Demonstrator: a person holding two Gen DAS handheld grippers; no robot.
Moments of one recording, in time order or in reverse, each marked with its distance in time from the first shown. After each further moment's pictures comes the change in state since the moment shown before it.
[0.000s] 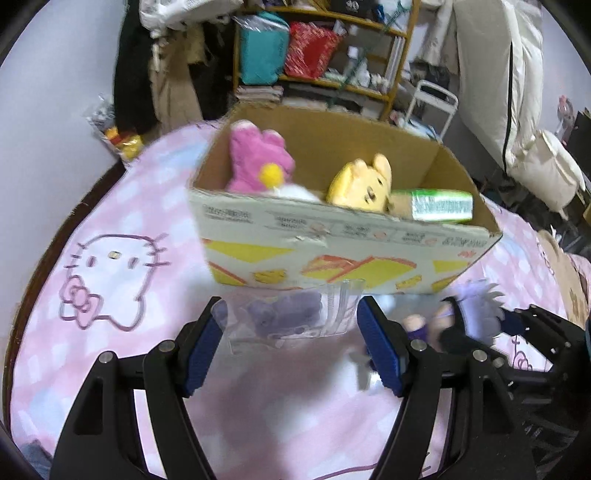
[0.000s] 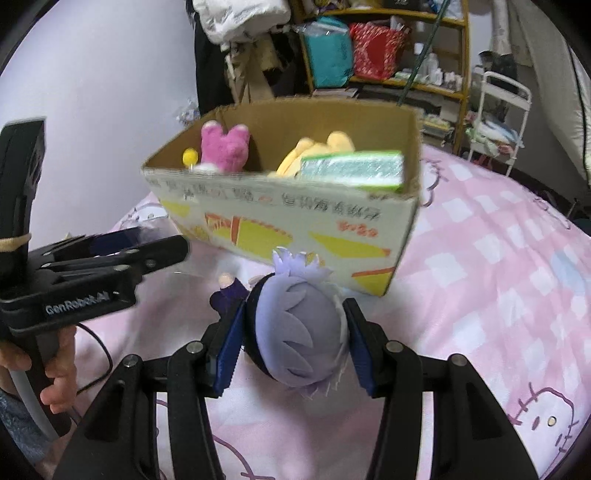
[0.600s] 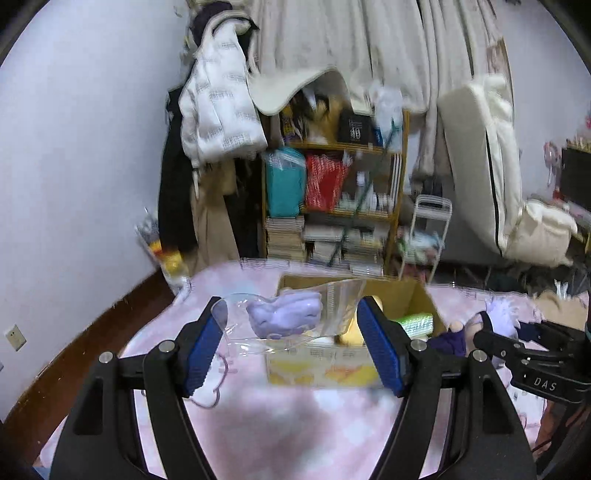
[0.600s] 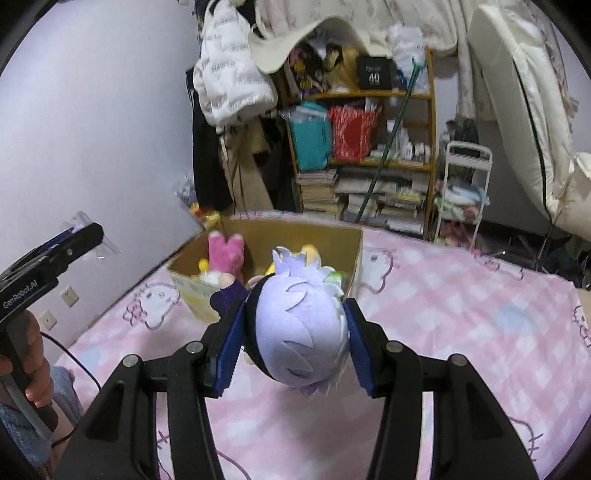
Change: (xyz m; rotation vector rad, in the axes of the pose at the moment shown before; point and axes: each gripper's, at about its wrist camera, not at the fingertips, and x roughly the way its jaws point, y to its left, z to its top) left arm -0.145 0.000 0.013 0.034 -0.501 0.092; right arm -0.103 -0.005 0.025 0.014 -0.299 -0.052
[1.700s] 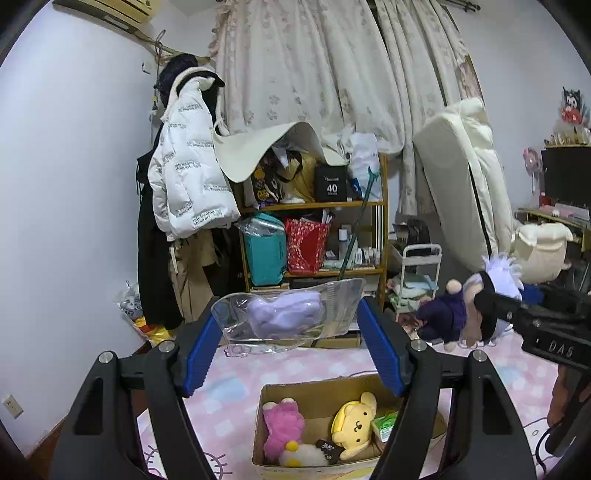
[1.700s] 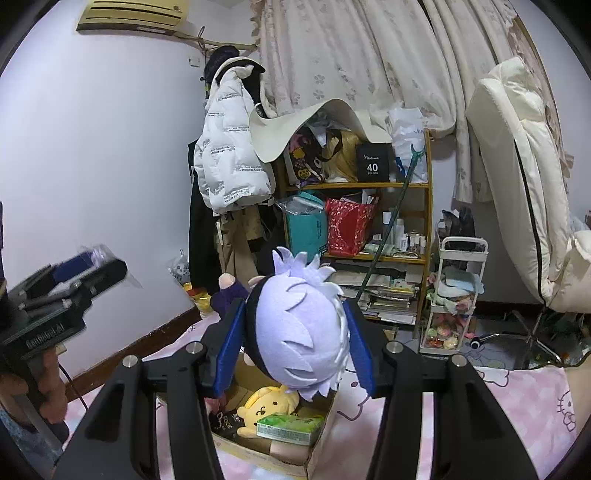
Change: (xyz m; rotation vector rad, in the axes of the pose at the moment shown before) left arm 0.045 -0.036 0.089 0.119 -0.173 -0.050; right arm -0.008 -0.012 0.106 -0.050 -0.284 -0.015
